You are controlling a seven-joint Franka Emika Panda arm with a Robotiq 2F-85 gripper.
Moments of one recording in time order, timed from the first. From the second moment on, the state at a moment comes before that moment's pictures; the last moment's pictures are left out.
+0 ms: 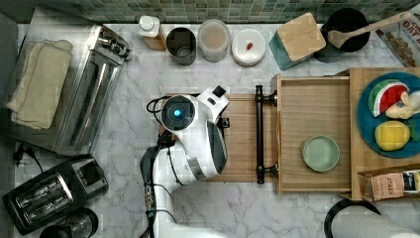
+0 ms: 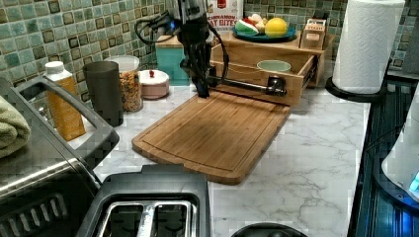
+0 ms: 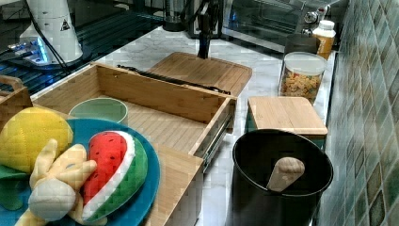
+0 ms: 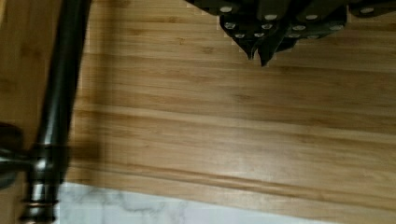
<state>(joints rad) 0.07 0.16 0.07 -2.24 -0.25 0.72 -0.55</state>
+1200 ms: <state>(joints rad) -0.02 0.15 0.01 -2.35 -0.25 0.88 -0.73</state>
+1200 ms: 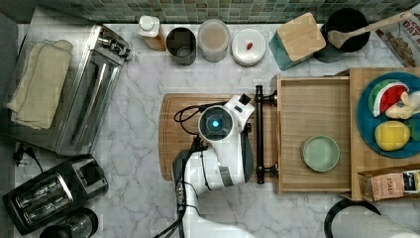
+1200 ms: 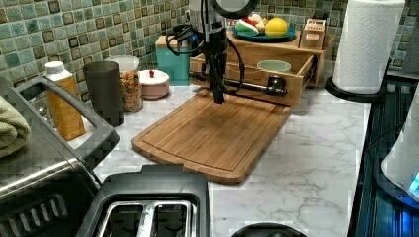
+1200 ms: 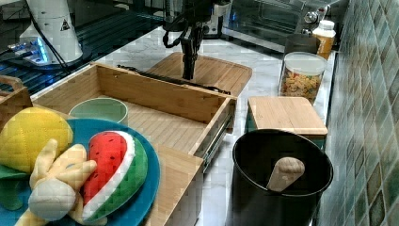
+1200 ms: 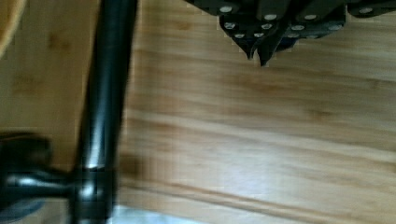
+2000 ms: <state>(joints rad) -0.21 0.20 -0.05 -2.29 -0.11 0.93 -1.00</state>
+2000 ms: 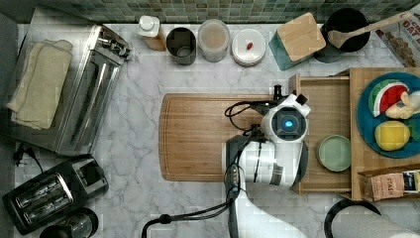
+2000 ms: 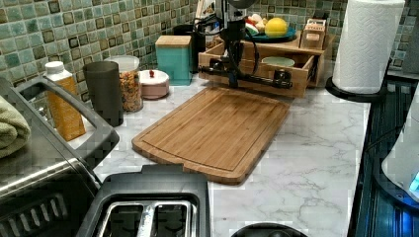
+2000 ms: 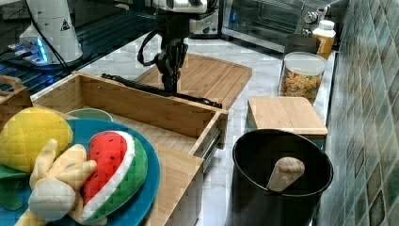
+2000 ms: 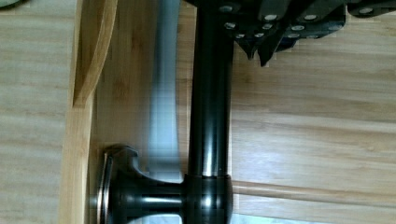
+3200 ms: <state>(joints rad) -0.40 0.36 -0.12 -2.11 -0.02 1.00 -1.36</state>
